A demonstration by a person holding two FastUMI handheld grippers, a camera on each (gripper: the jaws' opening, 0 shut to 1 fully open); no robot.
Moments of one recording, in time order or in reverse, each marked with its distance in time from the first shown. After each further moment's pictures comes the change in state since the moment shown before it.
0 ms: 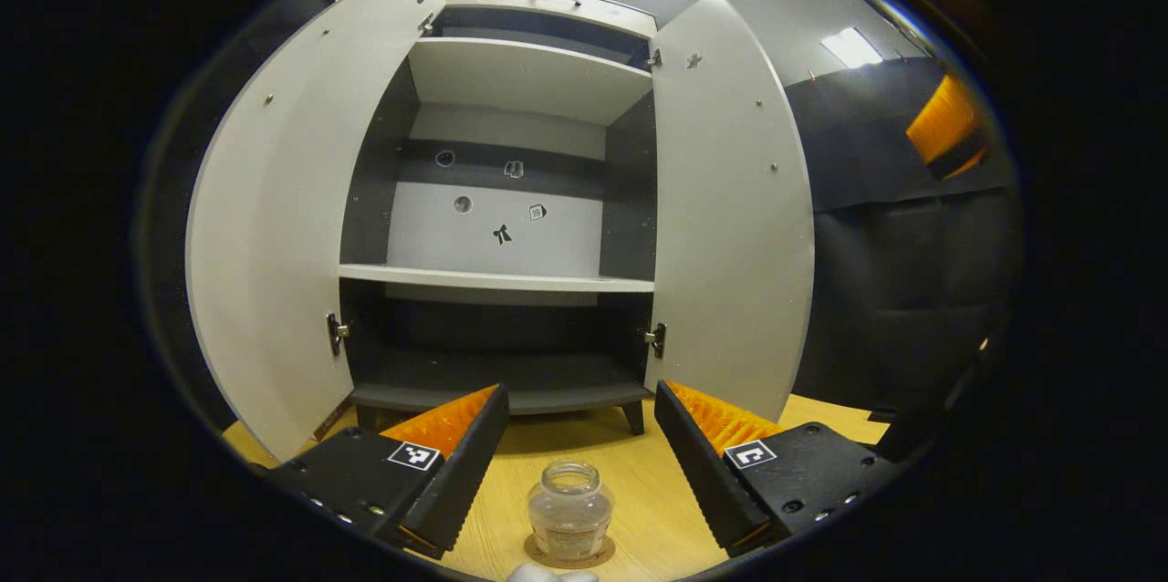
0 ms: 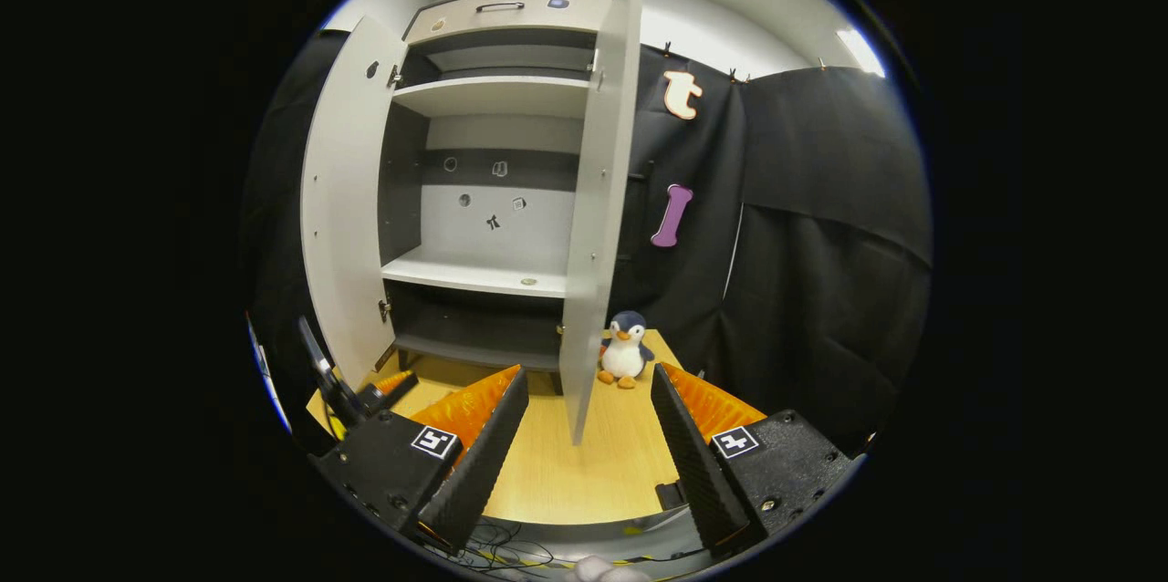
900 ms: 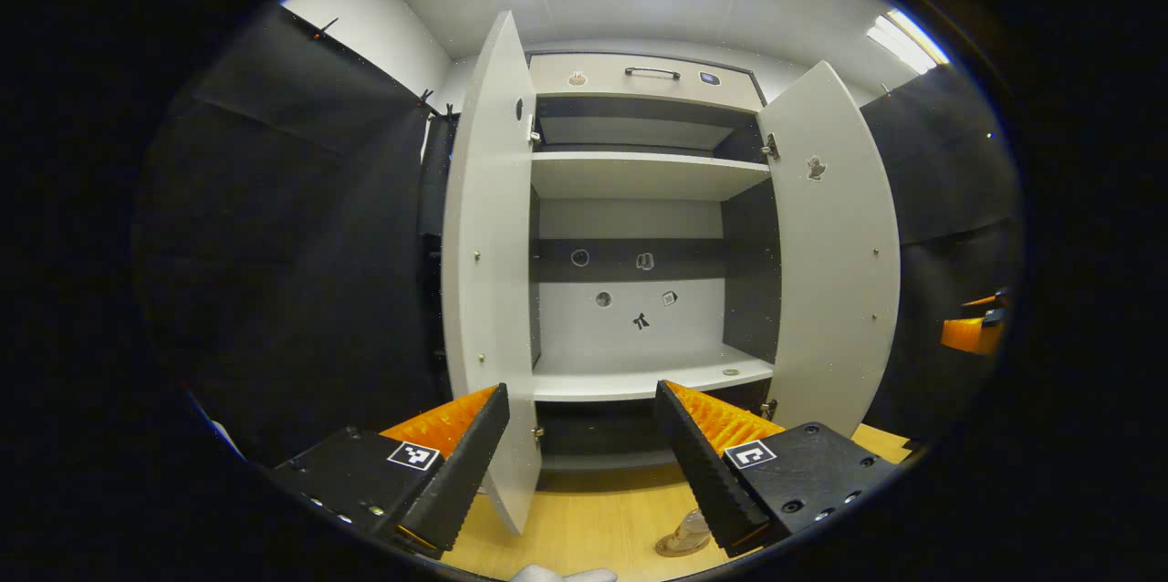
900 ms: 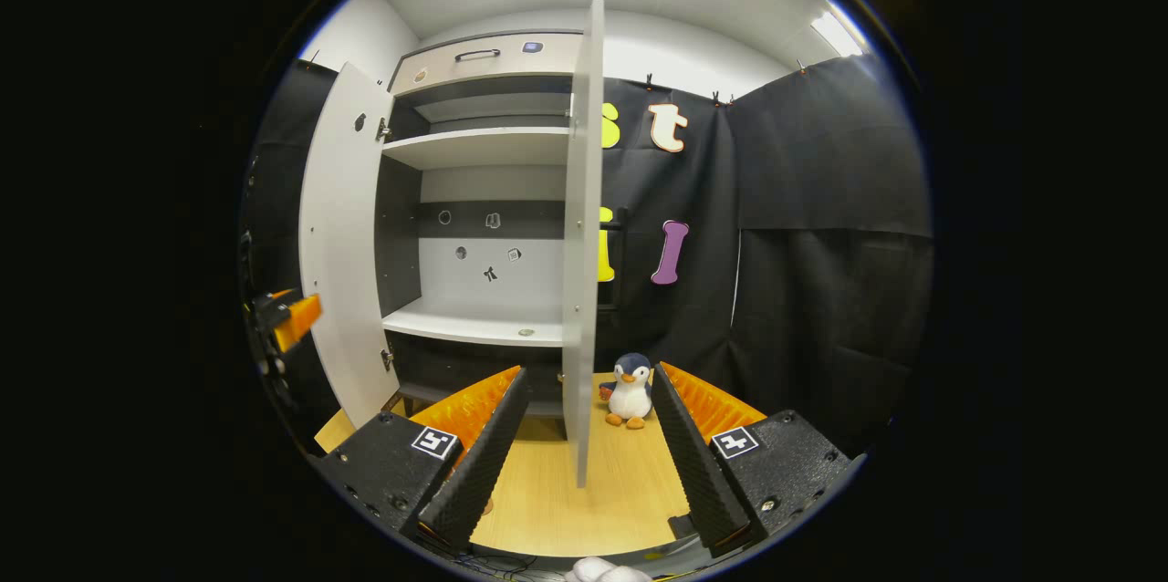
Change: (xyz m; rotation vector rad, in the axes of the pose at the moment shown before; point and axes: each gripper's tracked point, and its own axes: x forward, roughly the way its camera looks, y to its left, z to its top) left arm -0.130 0.129 0.189 0.100 -0.040 0.387; right arm 0.027 -0.022 0.037 0.071 -0.158 0.048
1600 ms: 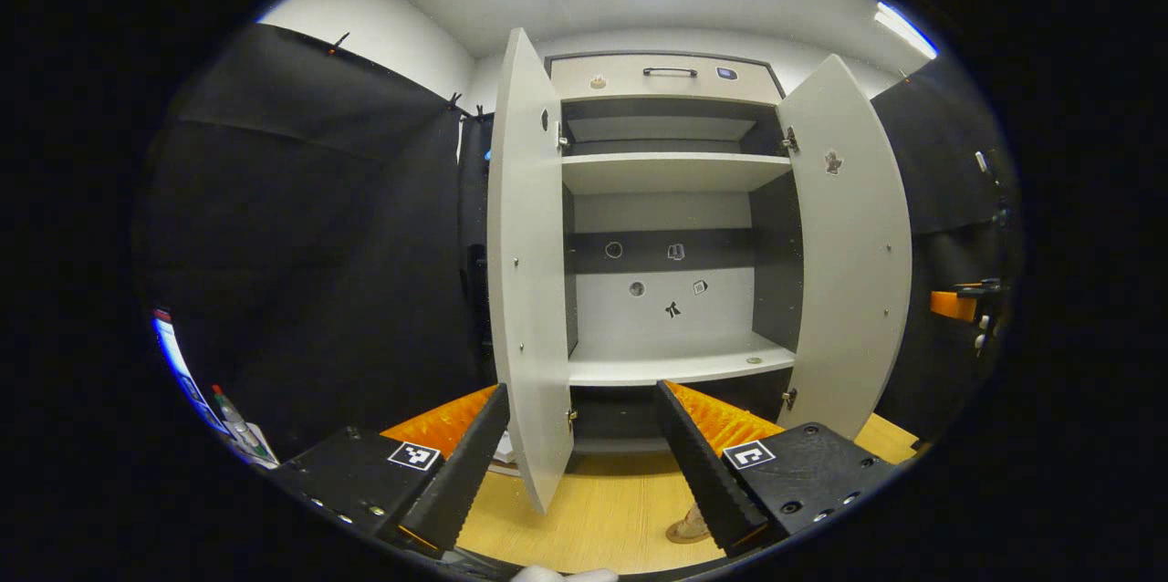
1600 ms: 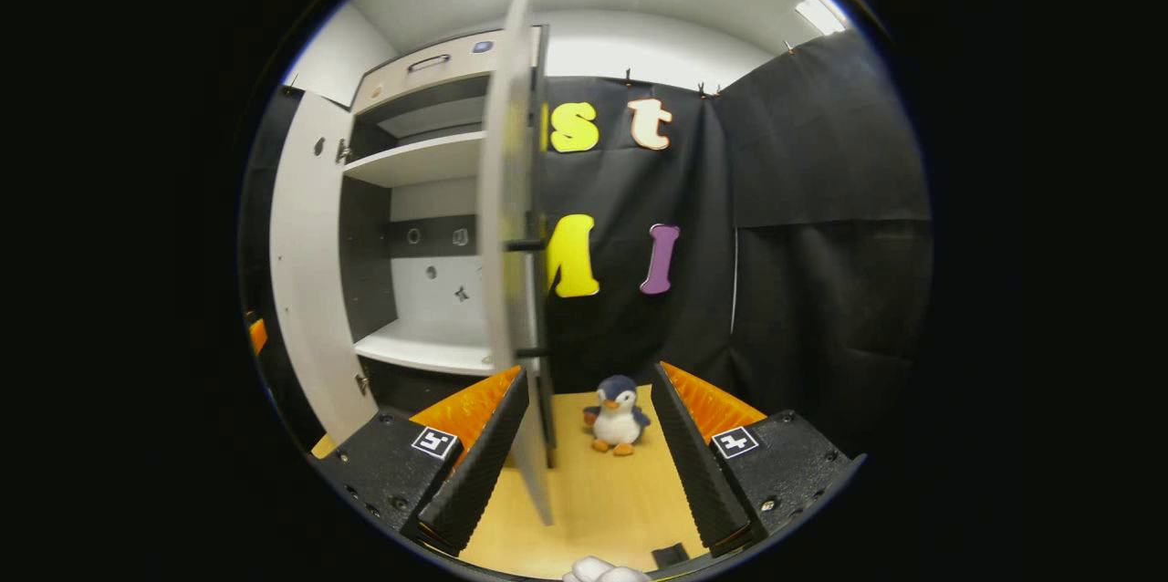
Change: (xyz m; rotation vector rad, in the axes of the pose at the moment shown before) left arm -0.038 -0.019 0.007 0.005 0.057 0.103; right arm 0.087 -0.079 0.038 0.062 -0.040 -0.018
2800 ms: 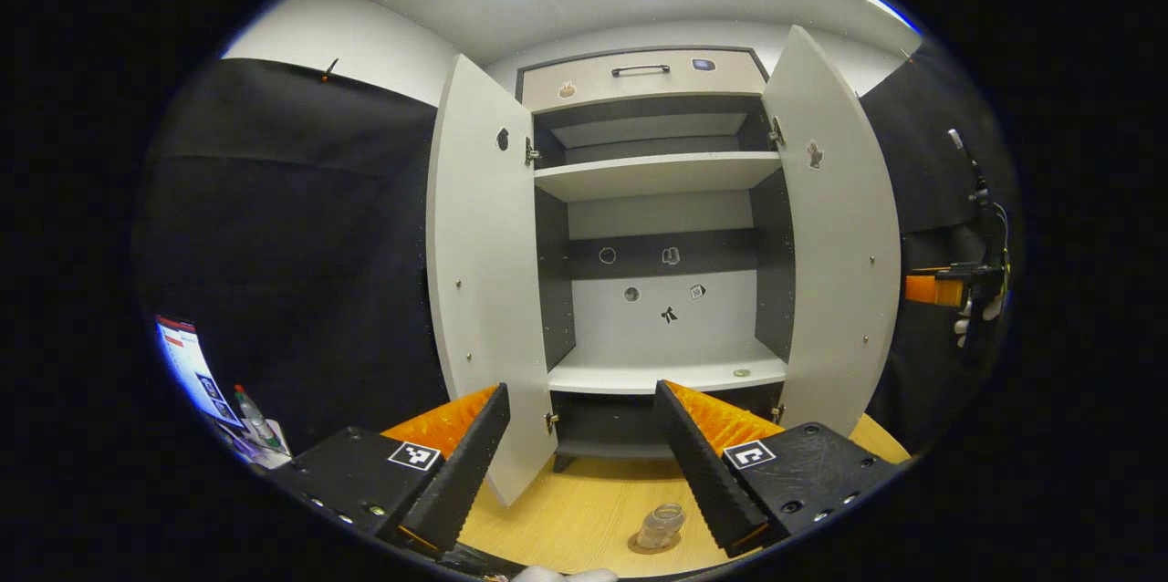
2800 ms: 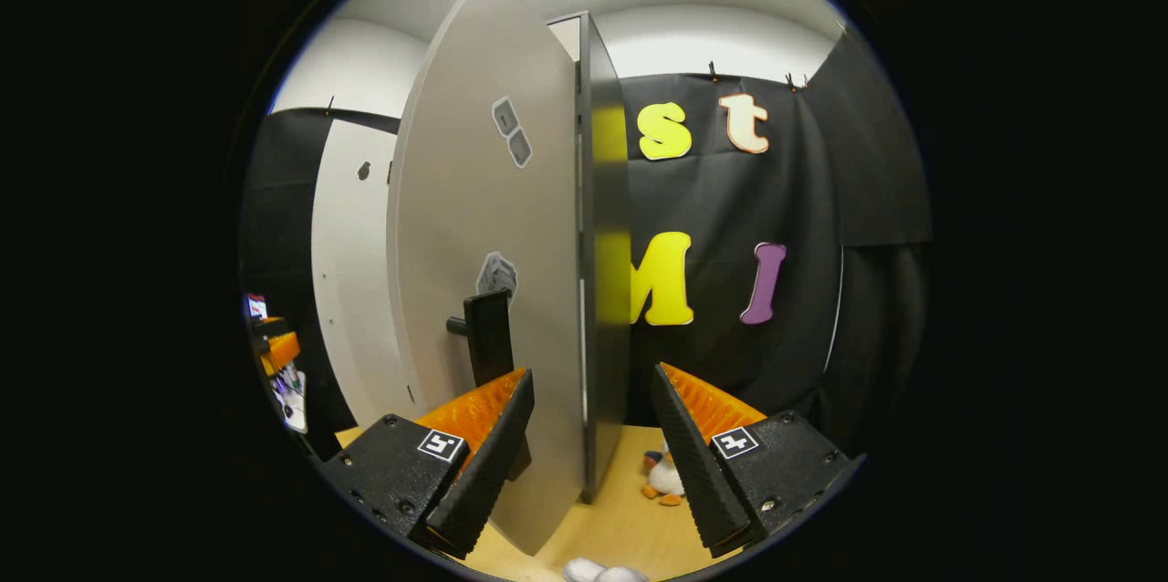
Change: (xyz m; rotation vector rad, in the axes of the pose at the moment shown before) left arm -0.002 -0.085 0.028 0.036 0.013 0.121; right arm 0.078 0.038 0.039 -0.035 0.028 0.480
